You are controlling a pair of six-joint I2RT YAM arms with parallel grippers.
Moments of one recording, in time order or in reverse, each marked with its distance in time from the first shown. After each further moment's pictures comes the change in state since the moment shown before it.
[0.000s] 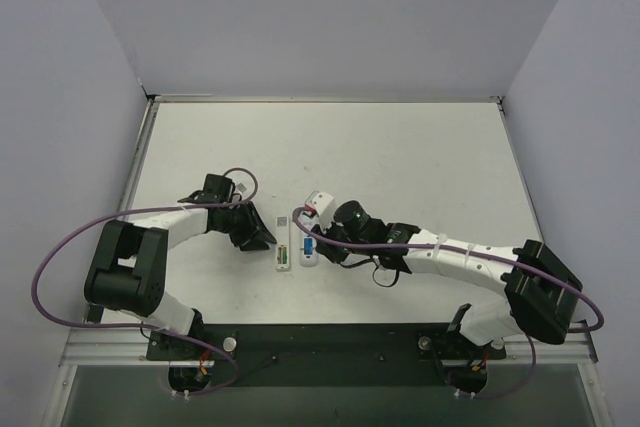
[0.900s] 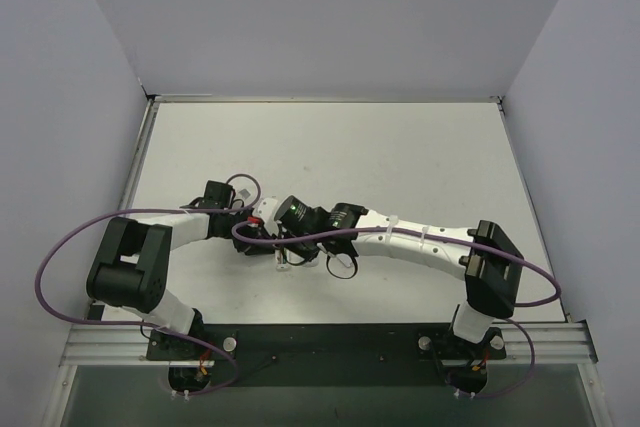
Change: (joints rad) left arm 0.000 0.016 -0.059 0.106 0.086 0.003; right arm 0.176 0.301 0.570 -0.564 0.172 -0.154
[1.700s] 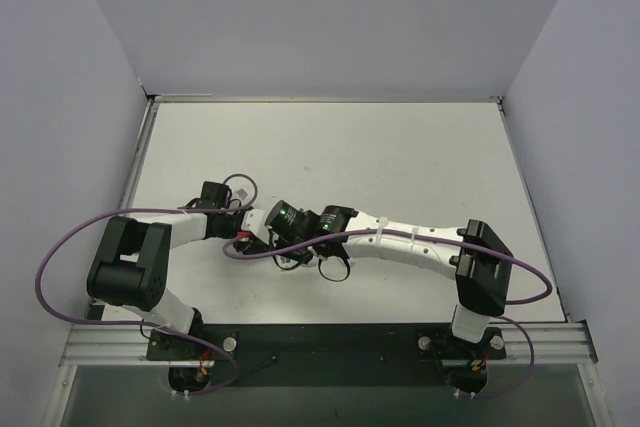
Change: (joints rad) left arm 0.026 0.010 -0.014 0.035 0.042 -0.024; right arm 0.033 0.049 0.058 -0.043 -0.005 -0.137
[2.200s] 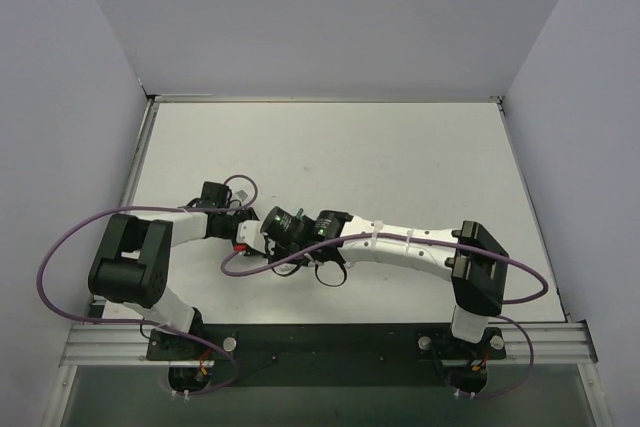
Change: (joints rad) left arm 0.007 0.015 0.002 -0.006 0.005 0.001; right arm 0.026 0.019 0.006 -0.001 0.027 -0.134
